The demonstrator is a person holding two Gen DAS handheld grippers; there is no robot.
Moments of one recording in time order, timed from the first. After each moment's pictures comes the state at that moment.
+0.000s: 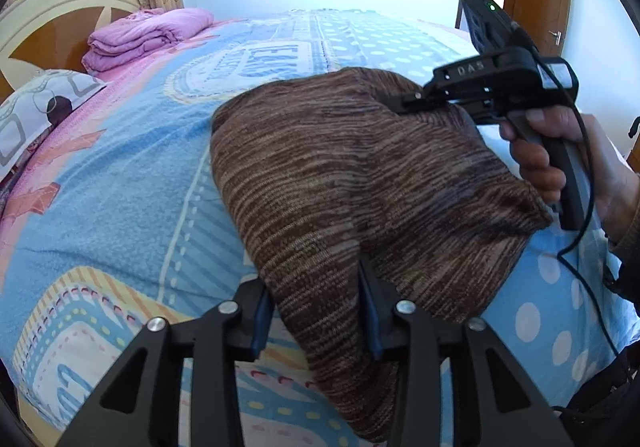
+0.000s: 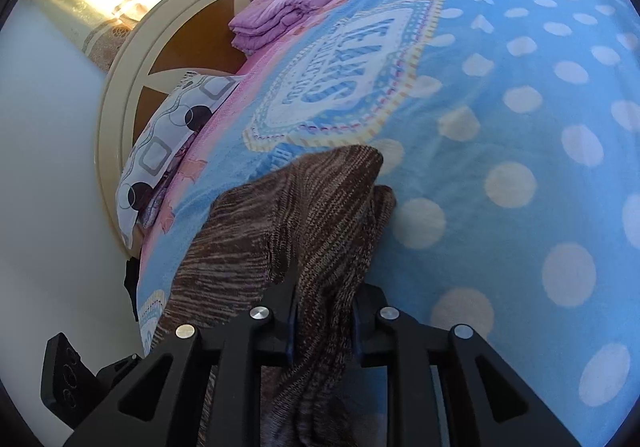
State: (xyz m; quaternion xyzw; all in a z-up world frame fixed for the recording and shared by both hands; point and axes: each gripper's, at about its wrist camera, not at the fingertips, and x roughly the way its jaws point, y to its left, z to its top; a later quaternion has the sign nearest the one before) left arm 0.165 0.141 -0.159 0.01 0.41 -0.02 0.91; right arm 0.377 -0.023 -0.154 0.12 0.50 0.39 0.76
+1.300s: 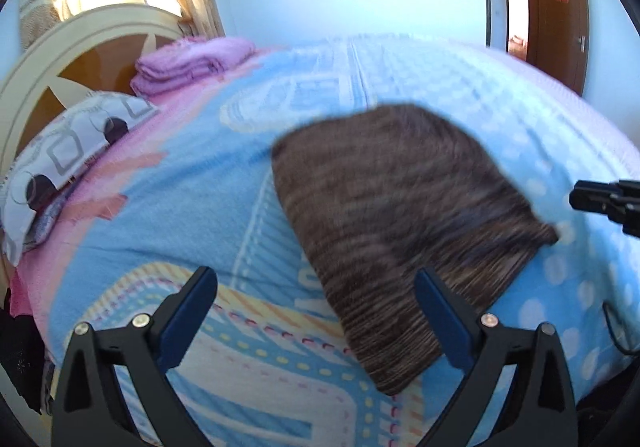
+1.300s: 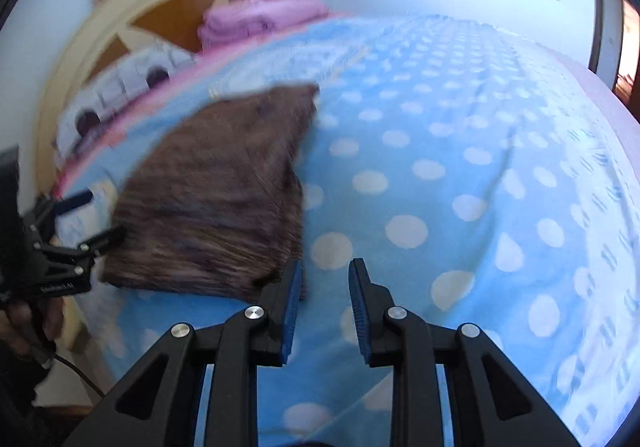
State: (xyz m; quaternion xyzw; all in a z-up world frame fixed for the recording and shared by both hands) left arm 0.120 0.145 -0.121 0.03 0.35 0.06 0.93; right arm 0.172 -0.107 -0.084 -0.05 0.39 0.26 0.88
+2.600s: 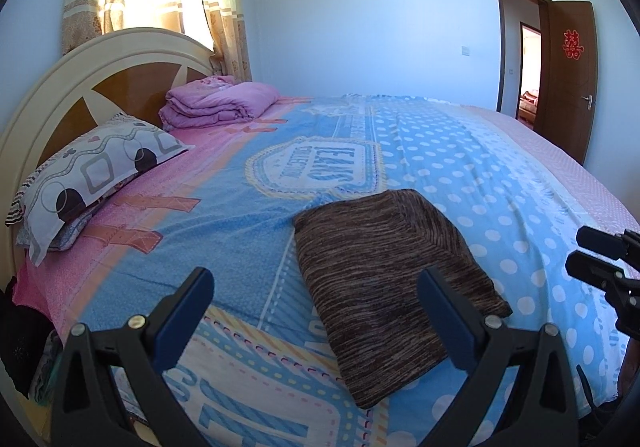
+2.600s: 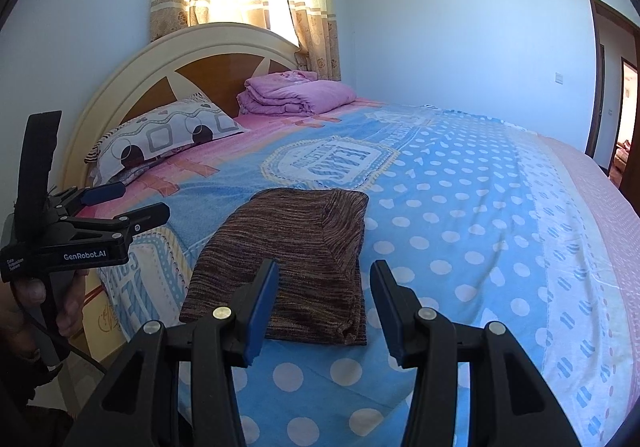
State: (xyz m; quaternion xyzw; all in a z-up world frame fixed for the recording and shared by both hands) left arm 0.091 0.152 -0.064 -0.01 0.27 0.08 0.96; right arm 0.103 -0.076 -0.018 -0.09 0.27 0.28 0.92
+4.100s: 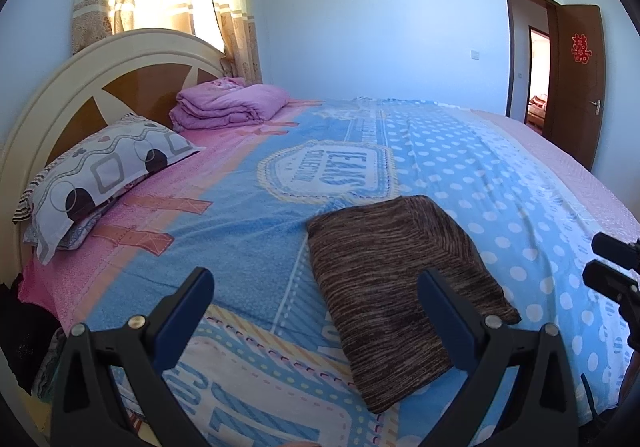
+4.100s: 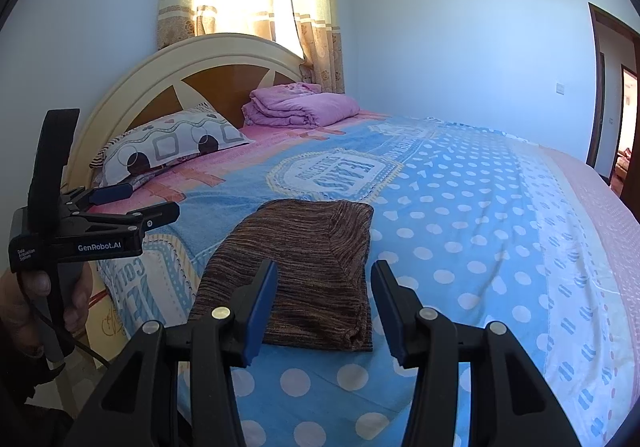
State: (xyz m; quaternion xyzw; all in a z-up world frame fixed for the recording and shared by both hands) left arm 0.091 0.161 -0.064 -0.02 0.27 0.10 0.96; right arm 0.094 -0.076 -0.014 -0.08 0.24 0.29 0.92
